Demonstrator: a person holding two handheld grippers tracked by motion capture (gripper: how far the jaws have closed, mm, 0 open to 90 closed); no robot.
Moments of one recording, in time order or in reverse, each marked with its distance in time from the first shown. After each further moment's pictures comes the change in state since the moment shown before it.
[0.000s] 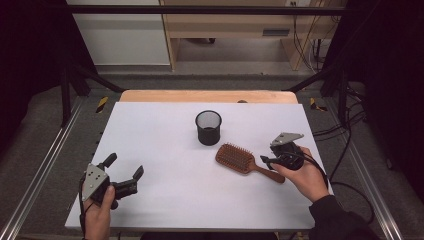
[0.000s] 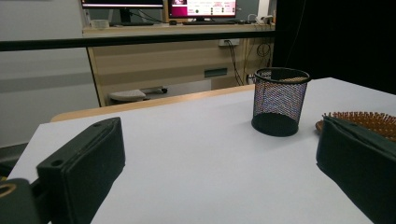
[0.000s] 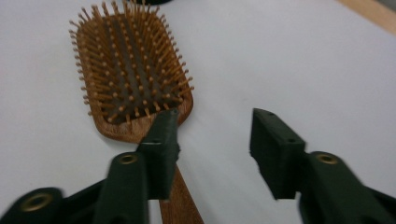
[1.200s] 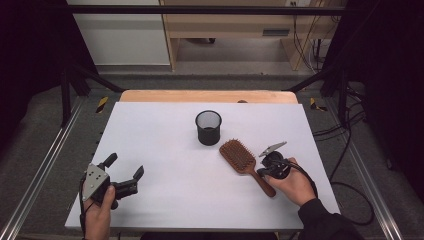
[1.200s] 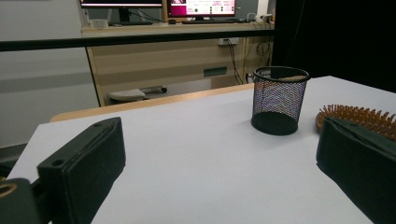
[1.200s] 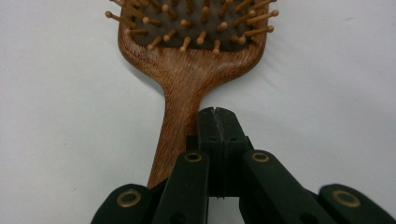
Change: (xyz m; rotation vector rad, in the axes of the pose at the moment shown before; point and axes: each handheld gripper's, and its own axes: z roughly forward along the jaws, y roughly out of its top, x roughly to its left) left arm -0.001 0.000 0.000 0.004 -0.002 0.006; right arm 0.023 -0.018 0.034 0.213 0.146 0.089
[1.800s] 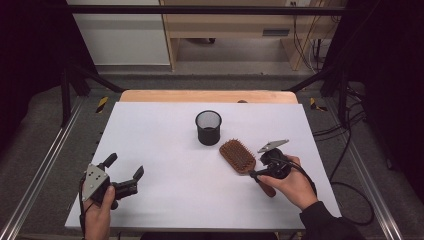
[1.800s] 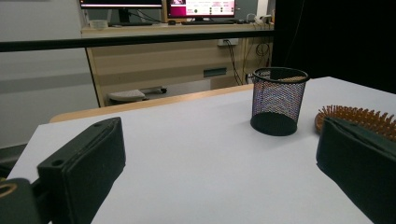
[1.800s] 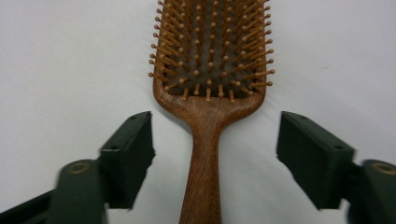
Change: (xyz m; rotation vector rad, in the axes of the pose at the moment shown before) left arm 0.000 0.000 -0.001 -0.004 -0.002 0.000; right arm 0.020 0.015 -0.022 -0.096 -0.039 0.011
